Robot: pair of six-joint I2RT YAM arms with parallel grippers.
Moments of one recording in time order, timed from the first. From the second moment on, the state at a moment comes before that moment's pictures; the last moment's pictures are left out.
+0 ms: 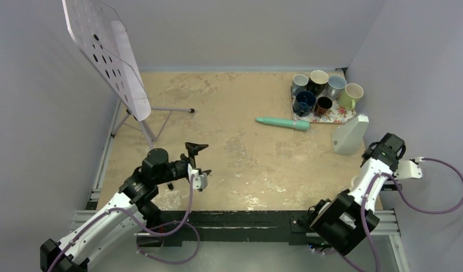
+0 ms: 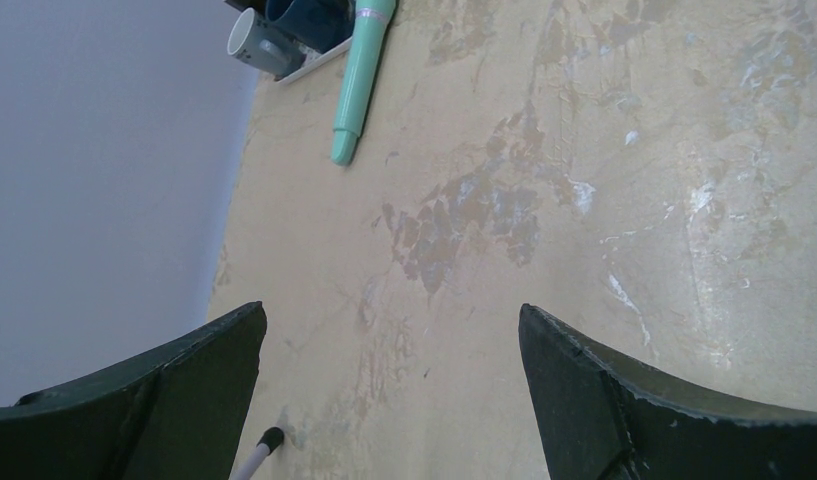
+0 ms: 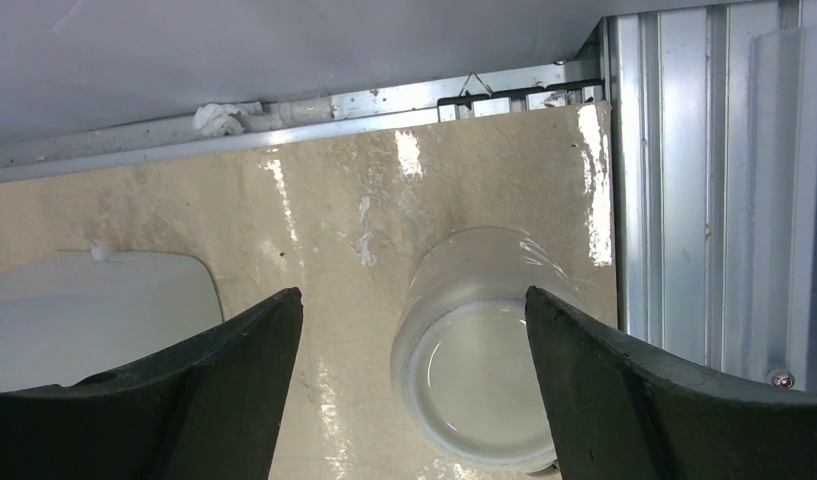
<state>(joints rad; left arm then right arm) -0.64 0.58 0.41 -0.13 0.50 0.90 -0.76 1.05 0.76 -0.73 0.47 0.87</state>
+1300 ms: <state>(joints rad) -0.64 0.63 0.33 0.04 0.44 0.96 0.11 1.19 0.89 -0.82 0.12 1.12</state>
